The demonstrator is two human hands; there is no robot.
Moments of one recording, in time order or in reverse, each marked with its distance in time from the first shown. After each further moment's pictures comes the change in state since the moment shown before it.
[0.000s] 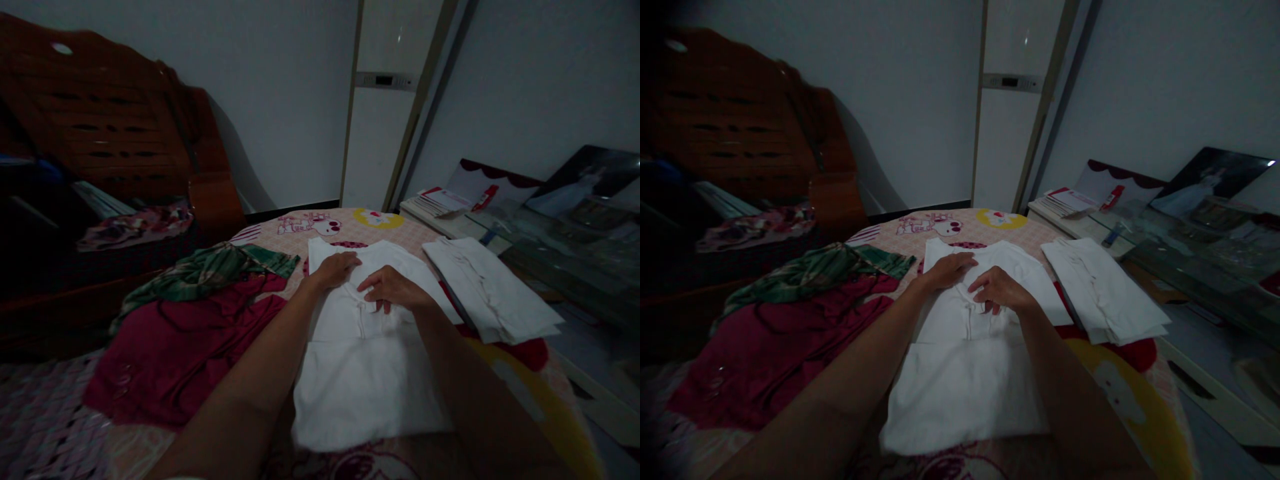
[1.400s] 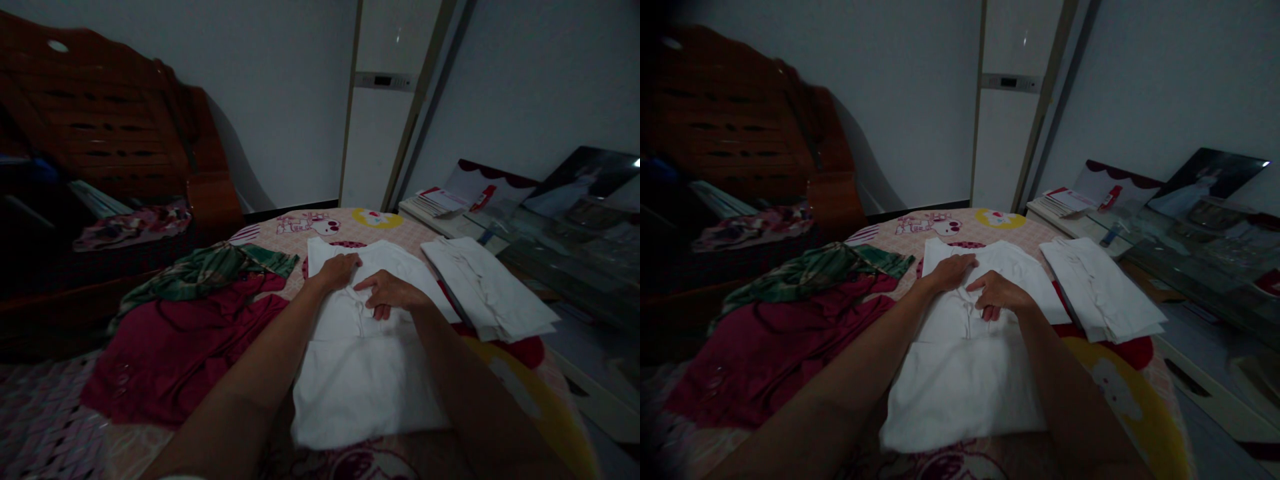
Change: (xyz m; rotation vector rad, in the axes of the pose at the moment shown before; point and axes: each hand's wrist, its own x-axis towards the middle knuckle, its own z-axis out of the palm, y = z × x) left_hand -0.004 0.013 0.001 0.038 -0.014 -0.019; right_hand -0.008 -0.006 0.004 0.033 -0.128 0.135
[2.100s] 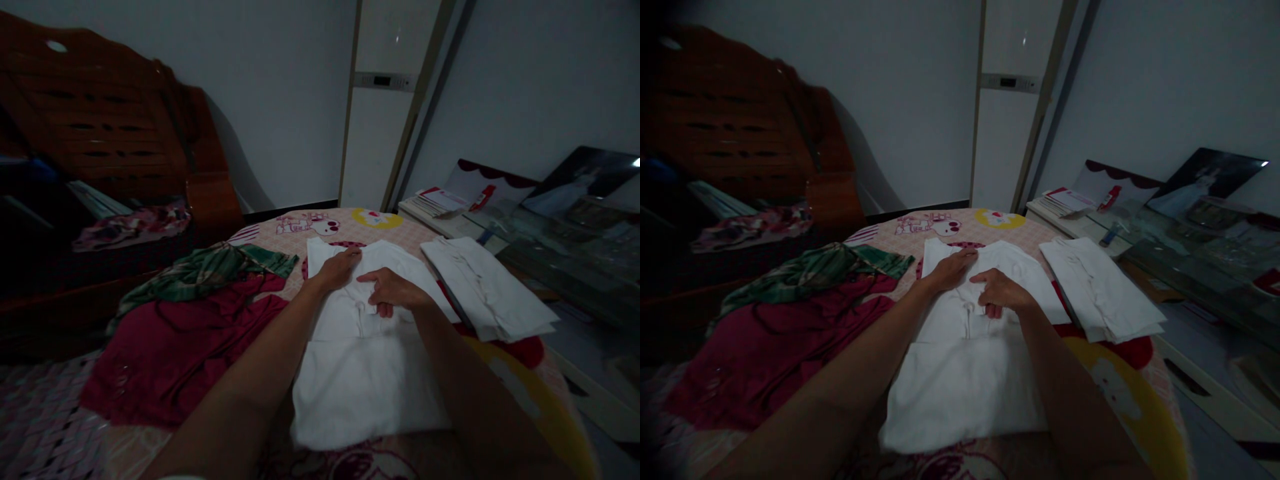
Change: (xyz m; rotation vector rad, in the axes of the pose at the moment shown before) left_hand 0.003 -0.003 0.005 -0.028 0.085 0.071; right_hand 0.001 0.001 -0.001 -0.035 0.057 0.003
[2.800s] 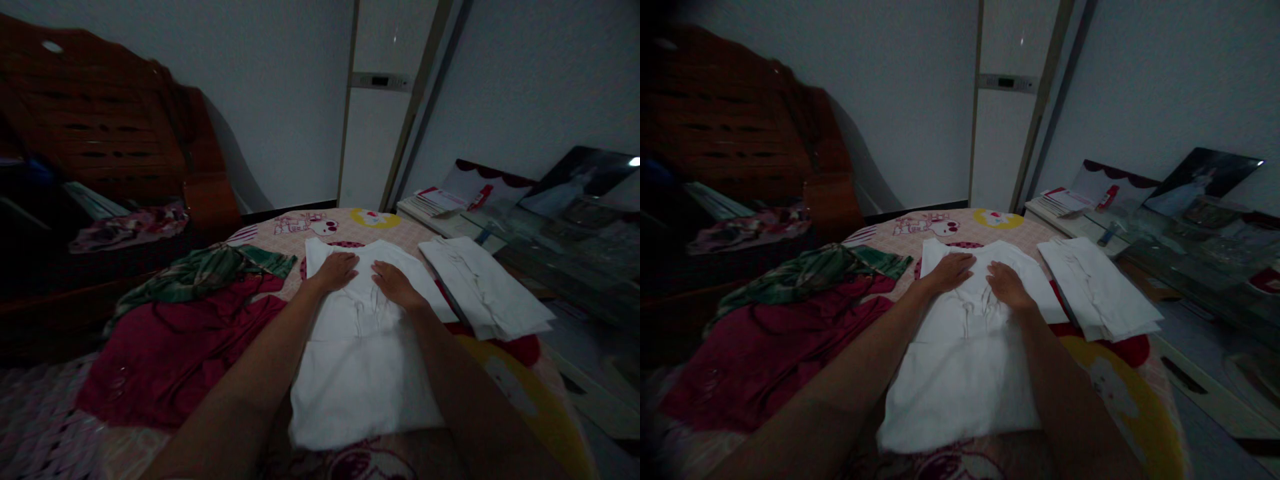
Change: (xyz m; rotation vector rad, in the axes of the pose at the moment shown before) left_hand 0.001 -0.002 0.000 0.149 -0.046 0.034; right_hand 0.047 0.058 -0.012 -0.717 0.554 -0.295
